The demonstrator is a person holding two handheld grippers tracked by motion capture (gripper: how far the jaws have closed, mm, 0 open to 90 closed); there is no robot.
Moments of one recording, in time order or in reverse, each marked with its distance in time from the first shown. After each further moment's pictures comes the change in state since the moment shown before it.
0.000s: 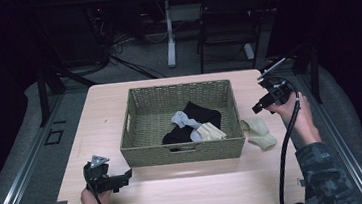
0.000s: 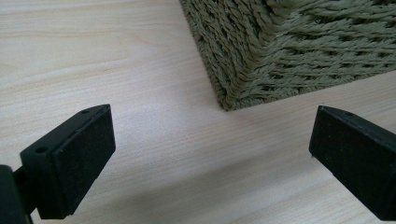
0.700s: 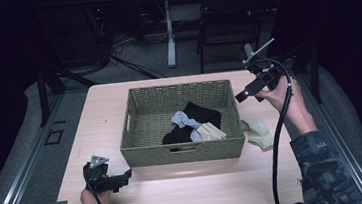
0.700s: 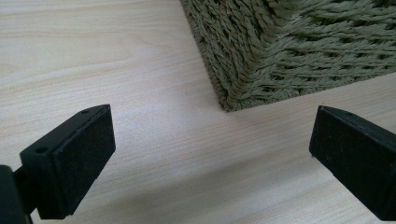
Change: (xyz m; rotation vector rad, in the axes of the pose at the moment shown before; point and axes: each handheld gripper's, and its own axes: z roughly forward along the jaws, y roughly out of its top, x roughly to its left) left arm 0.001 0.000 -0.001 -0.002 0.000 -0.005; right arm 0.051 0.039 -0.051 -0.090 0.042 -0.136
